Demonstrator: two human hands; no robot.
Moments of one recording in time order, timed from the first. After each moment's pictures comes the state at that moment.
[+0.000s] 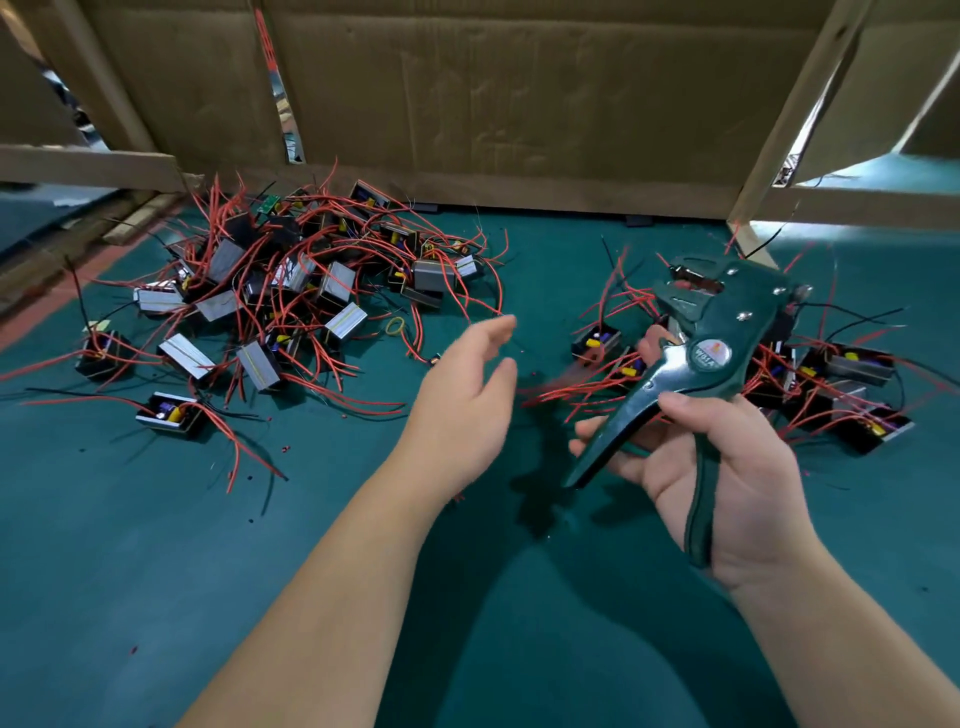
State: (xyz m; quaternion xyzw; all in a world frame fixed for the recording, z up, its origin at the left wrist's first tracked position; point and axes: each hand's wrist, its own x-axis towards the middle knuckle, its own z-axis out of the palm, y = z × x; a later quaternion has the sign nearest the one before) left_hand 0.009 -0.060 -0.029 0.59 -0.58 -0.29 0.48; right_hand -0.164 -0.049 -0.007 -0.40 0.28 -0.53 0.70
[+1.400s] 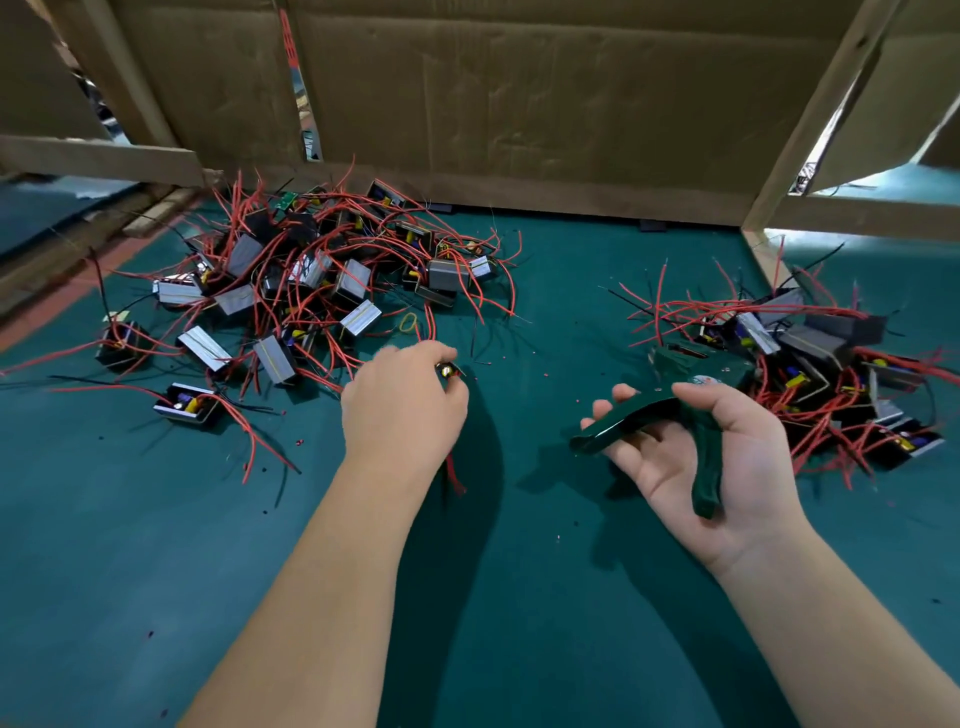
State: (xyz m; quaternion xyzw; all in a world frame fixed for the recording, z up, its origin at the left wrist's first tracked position) left_hand 0.043 -0.055 -0.025 0.82 -0.50 -0.06 0.27; right_hand -0.160 -0.065 -0.010 -0.19 0.34 -0.53 0.76
